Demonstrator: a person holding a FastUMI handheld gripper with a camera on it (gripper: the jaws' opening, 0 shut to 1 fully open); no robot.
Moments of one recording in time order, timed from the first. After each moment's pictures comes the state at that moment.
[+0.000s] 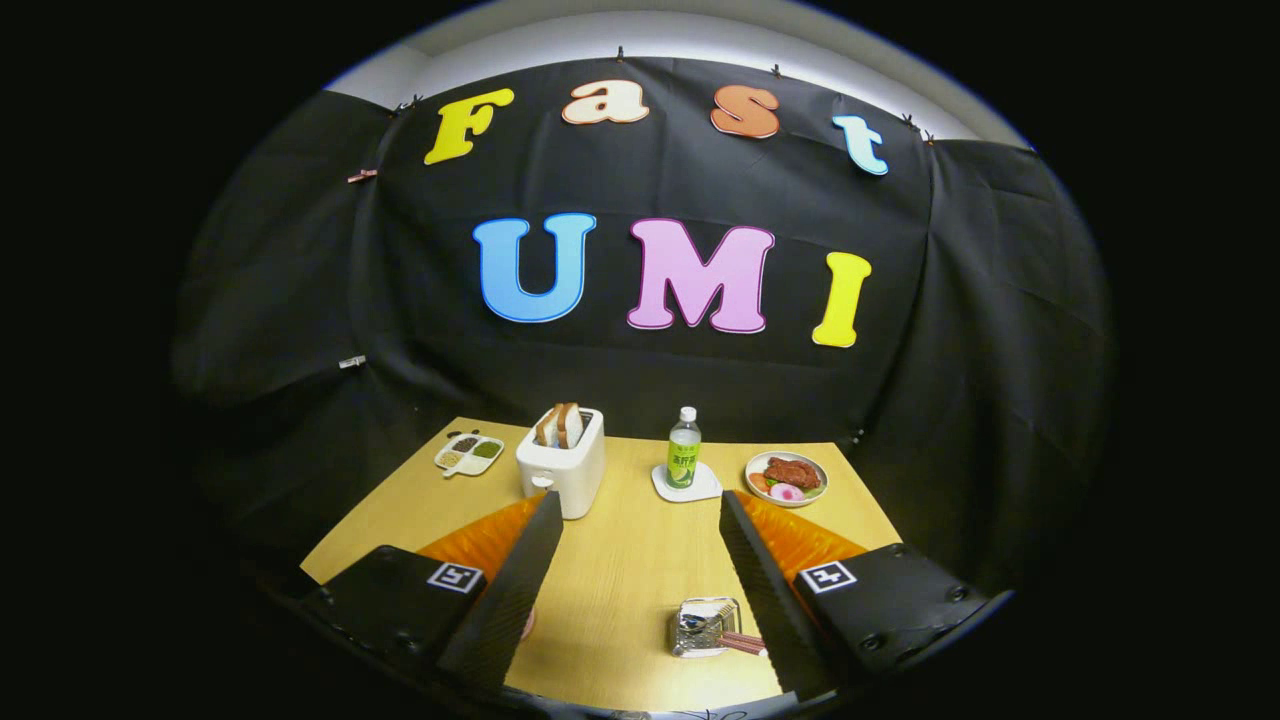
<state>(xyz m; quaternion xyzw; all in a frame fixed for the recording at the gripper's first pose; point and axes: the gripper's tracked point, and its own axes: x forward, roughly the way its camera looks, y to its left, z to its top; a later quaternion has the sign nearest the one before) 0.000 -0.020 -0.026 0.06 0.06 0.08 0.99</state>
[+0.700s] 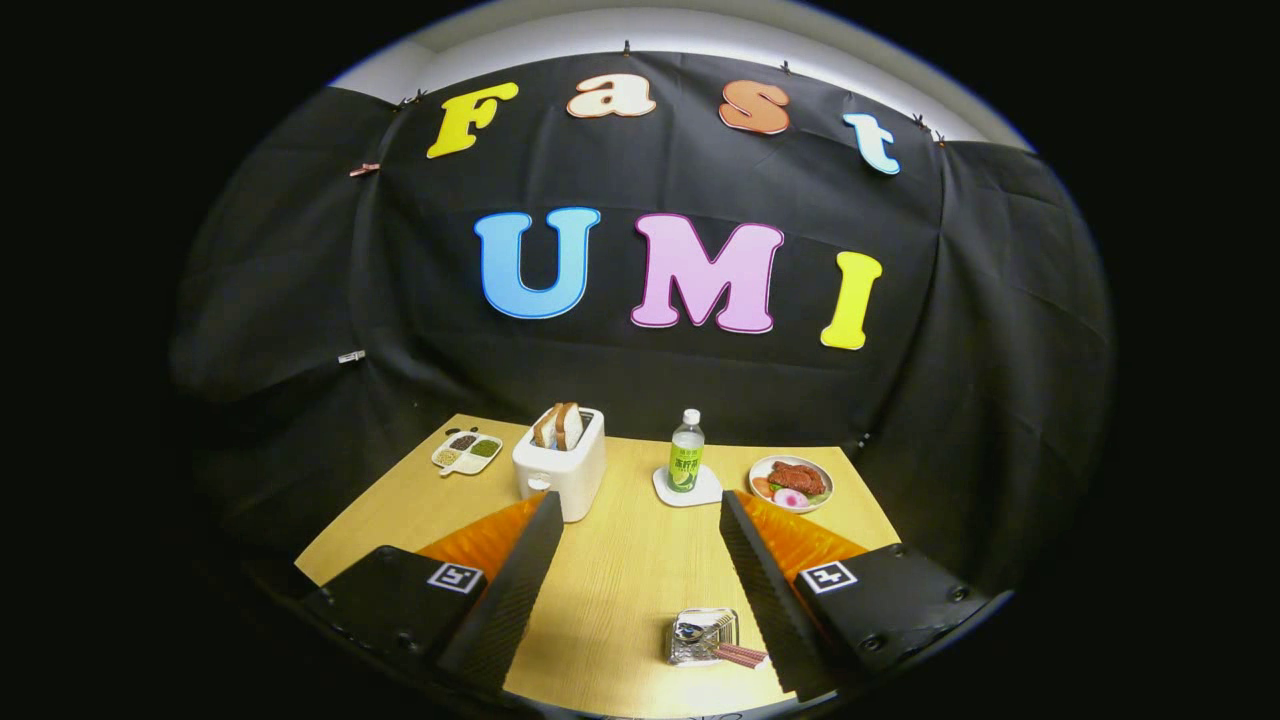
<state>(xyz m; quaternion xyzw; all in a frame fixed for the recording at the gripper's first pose) 0.027 -0.021 -0.029 0.04 0.07 0.08 0.99</state>
